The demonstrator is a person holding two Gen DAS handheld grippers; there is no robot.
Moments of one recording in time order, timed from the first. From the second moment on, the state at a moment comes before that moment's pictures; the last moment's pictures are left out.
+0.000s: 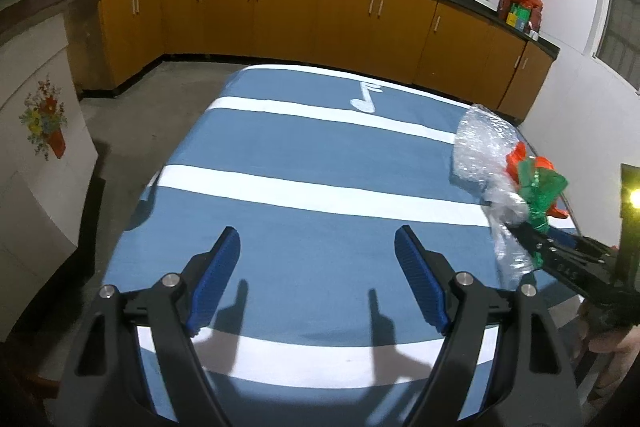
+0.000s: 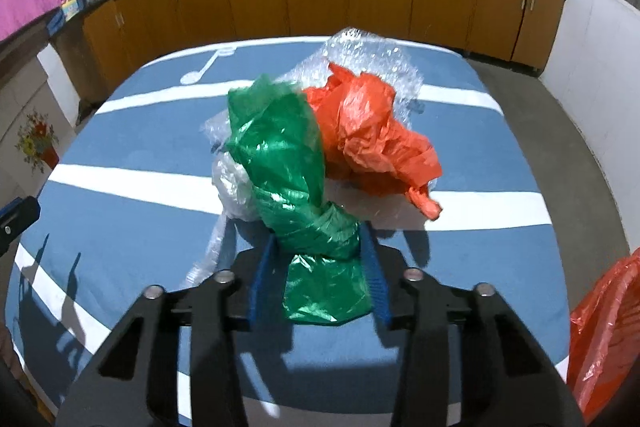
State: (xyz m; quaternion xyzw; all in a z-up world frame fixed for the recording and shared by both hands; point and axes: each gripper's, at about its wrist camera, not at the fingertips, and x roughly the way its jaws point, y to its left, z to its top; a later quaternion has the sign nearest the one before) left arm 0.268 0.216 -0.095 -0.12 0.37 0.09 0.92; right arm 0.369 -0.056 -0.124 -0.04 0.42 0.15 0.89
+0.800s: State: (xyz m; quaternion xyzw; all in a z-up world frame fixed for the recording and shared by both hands) left arm 0.365 0.058 -0.110 -0.11 0.42 -0.07 0.90; right arm 0.308 -0.169 -0.104 0.02 0.38 0.10 0.92
